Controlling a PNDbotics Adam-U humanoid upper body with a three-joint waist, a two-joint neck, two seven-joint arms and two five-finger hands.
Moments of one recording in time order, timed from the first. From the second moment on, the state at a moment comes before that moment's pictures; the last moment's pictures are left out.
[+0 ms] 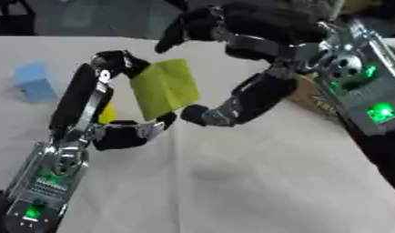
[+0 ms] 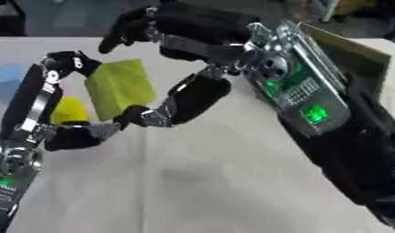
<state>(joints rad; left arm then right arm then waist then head) -0.60 0.27 -0.33 -1.78 -0.64 -0.04 0.14 -0.98 -0.50 0.43 -1.87 0.47 -0.06 0.59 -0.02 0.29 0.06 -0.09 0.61</state>
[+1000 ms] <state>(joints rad) -0.61 0.27 -0.32 -1.77 -0.69 -0.05 0.18 -0.98 -0.48 0.43 -1.82 0.47 -0.13 0.63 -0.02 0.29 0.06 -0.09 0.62</state>
